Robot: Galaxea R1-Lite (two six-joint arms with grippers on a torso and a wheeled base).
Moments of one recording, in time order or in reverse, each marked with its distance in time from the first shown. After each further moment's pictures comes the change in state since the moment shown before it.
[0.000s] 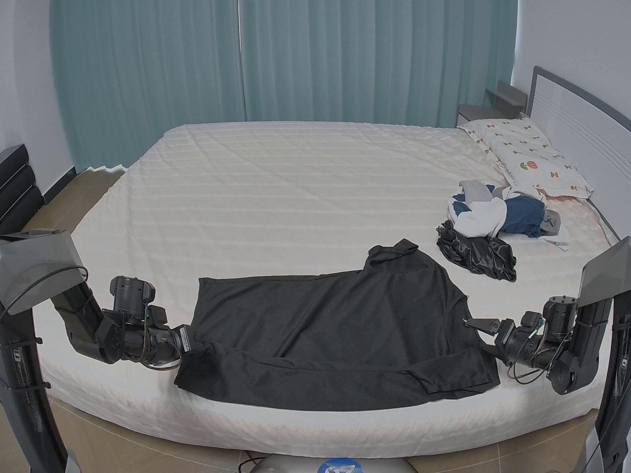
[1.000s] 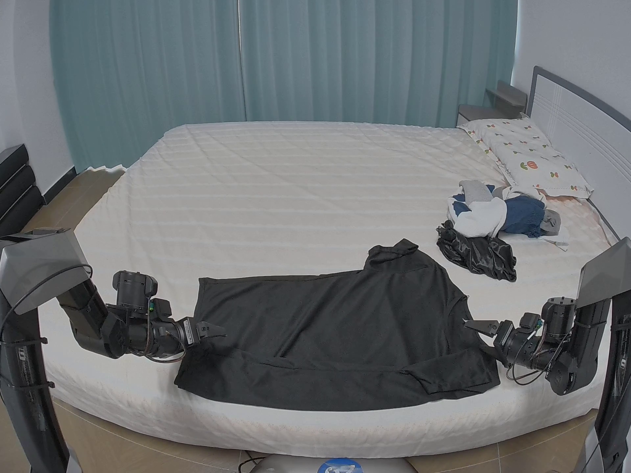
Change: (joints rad) left arm 0.001 0.031 -0.060 -0.016 -0.058 0.007; right arm 0.004 0.010 -0.002 0.000 -0.003 -0.001
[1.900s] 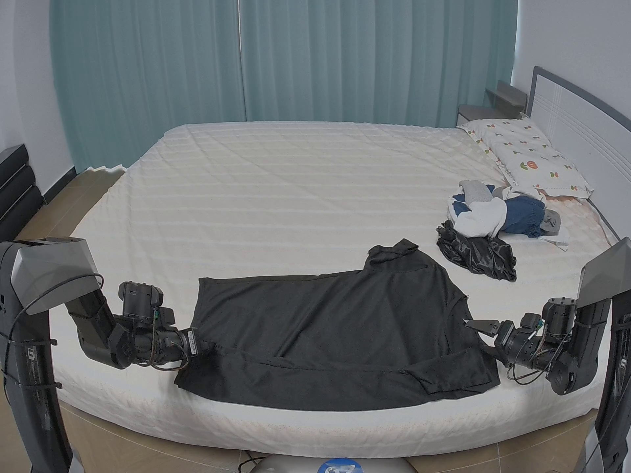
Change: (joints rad) left arm -0.017 0.059 0.035 -0.094 0.092 0.073; right arm -0.008 0.003 0.000 0.000 0.000 0.000
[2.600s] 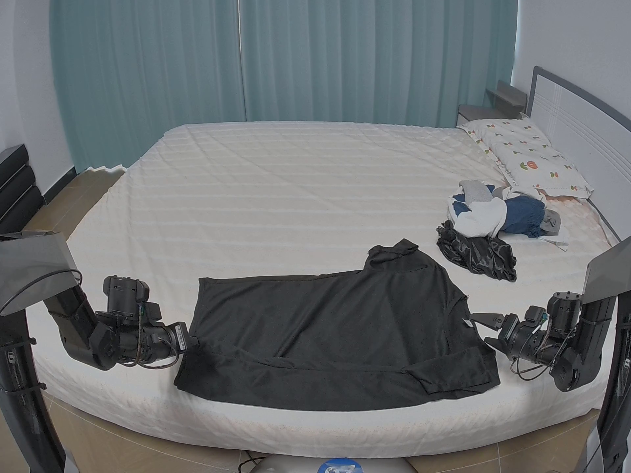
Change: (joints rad) left arm 0.011 -0.132 0.097 0.000 0.029 -0.059; right arm -0.010 -0.039 -0.003 0.000 -0.002 -0.022
